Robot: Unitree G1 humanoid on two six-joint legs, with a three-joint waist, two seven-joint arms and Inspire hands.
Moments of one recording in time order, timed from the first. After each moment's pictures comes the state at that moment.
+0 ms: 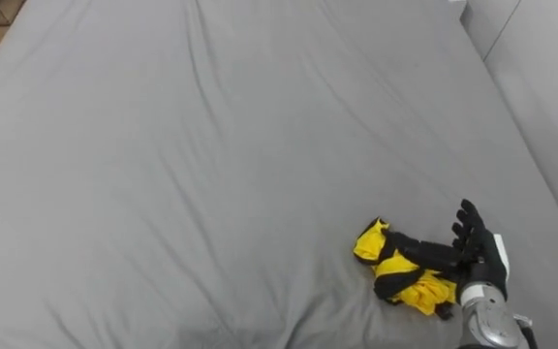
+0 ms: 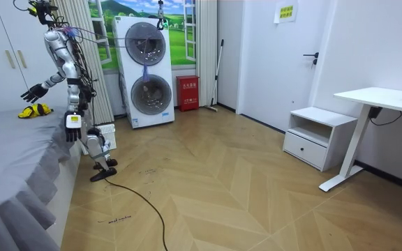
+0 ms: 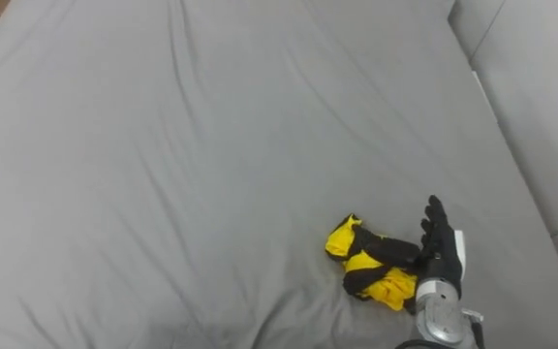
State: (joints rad) left arm 0.19 0.17 0.04 1.12 -0.40 -0.10 -0.03; right arm -0.07 -0.25 -0.02 0.58 0.27 -0.11 -0.20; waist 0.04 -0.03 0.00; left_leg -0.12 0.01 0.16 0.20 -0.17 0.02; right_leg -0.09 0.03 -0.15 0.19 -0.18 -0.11
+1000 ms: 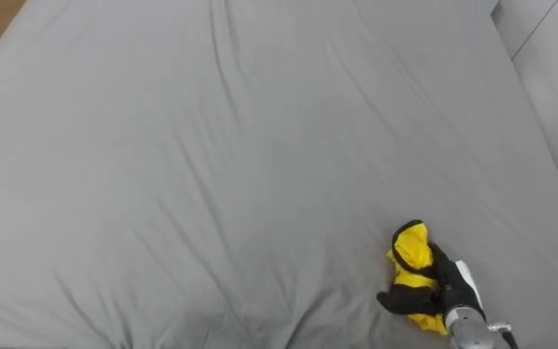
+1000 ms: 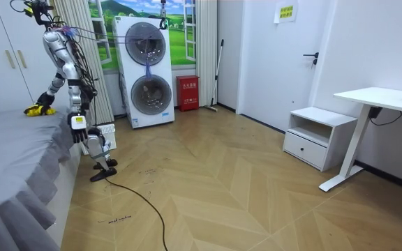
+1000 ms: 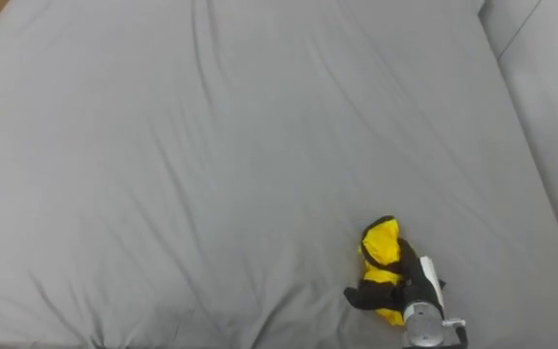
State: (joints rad) left arm 0.14 0.20 0.03 1.14 -0.44 -0.03 -0.01; right arm -0.19 -0.27 0.04 1.03 -0.01 -0.09 -0.20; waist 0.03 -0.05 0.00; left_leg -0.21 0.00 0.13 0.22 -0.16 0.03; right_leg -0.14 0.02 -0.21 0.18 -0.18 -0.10
